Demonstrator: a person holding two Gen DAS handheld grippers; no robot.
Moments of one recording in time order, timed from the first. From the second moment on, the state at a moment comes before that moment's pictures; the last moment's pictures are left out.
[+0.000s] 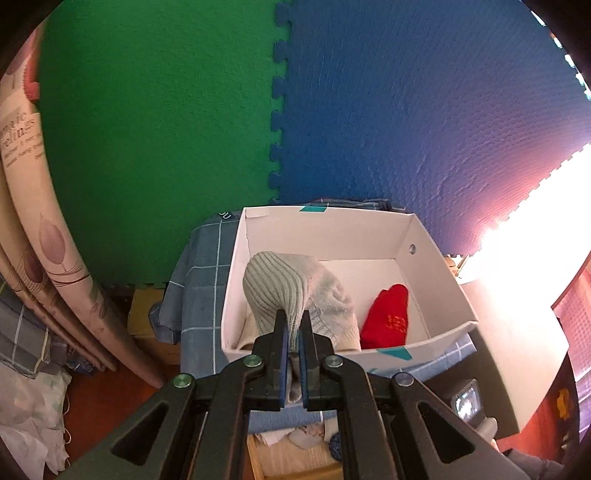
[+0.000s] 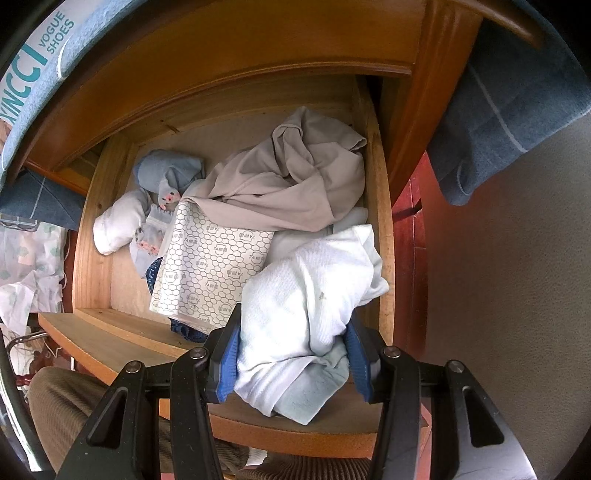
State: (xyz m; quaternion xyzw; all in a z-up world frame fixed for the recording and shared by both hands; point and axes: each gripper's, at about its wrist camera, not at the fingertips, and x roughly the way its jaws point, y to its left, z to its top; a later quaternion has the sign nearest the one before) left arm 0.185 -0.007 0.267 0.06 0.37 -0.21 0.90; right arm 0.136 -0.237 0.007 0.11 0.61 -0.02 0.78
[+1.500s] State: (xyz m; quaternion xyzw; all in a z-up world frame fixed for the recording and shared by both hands) left arm 0.198 -0.014 0.234 0.09 0.39 -0.15 0.90; right arm 0.137 -0.239 0.005 0.12 0.62 -0.02 0.78
